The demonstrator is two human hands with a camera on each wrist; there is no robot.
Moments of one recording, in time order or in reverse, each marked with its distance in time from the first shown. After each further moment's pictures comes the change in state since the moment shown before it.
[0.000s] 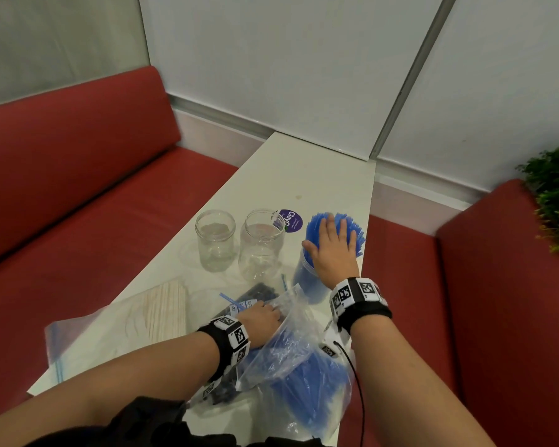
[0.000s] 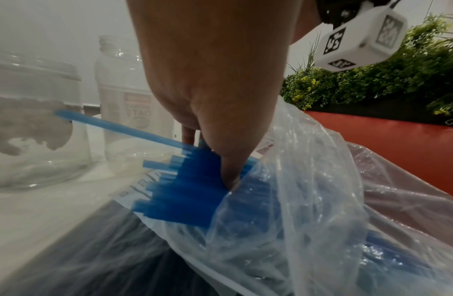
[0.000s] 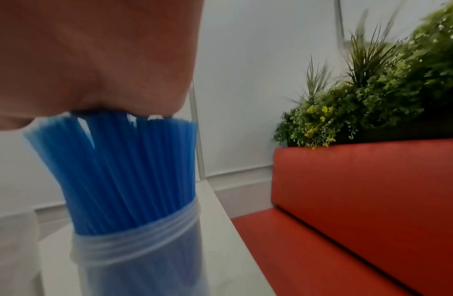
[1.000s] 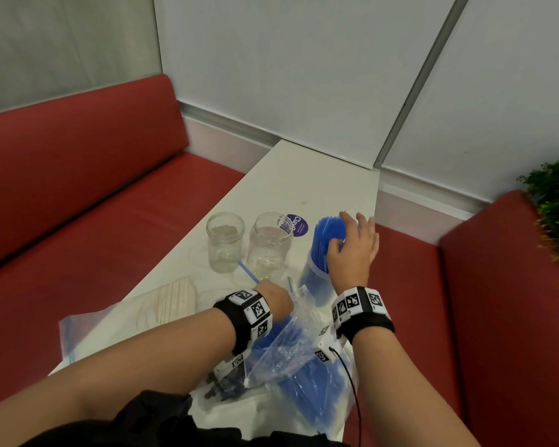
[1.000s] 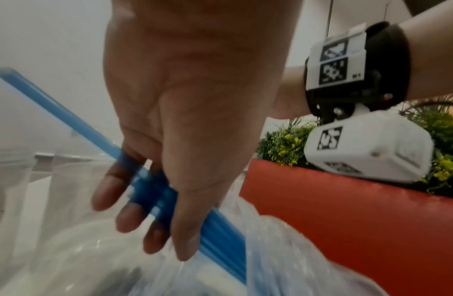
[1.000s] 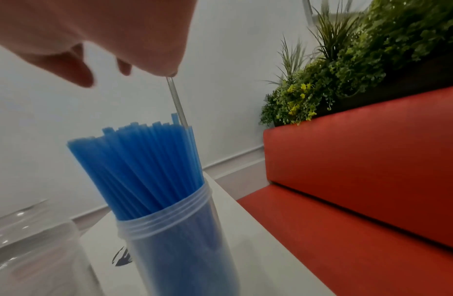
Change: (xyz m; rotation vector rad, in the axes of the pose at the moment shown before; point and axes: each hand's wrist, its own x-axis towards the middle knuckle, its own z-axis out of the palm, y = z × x) left_hand -0.005 -0.011 -0.060 0.086 -0.217 -0.145; right_hand -0.025 -0.020 -0.018 0.406 0.512 0.102
